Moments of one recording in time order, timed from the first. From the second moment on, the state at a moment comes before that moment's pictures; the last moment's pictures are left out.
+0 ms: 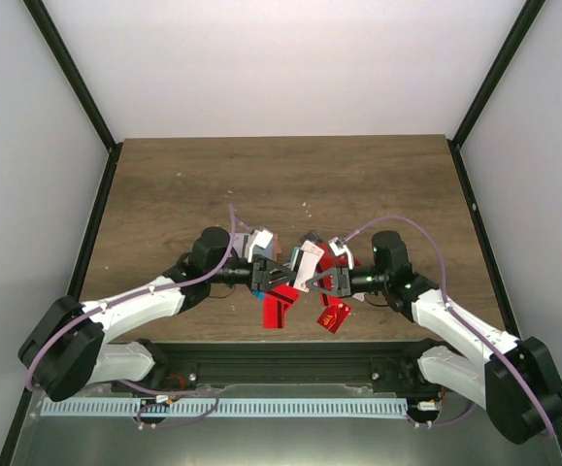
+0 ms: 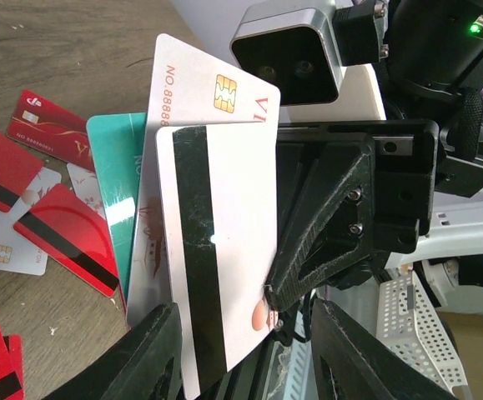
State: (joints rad) left arm -0.72 1.25 0.56 0.35 0.75 -0.68; right arm 0.45 1.01 0.43 0.08 -1.02 0.64
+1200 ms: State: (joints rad) left arm -0.72 1.35 0.56 0.45 0.81 -0.72; right arm 0.45 1.02 0.41 0.08 -1.05 0.62
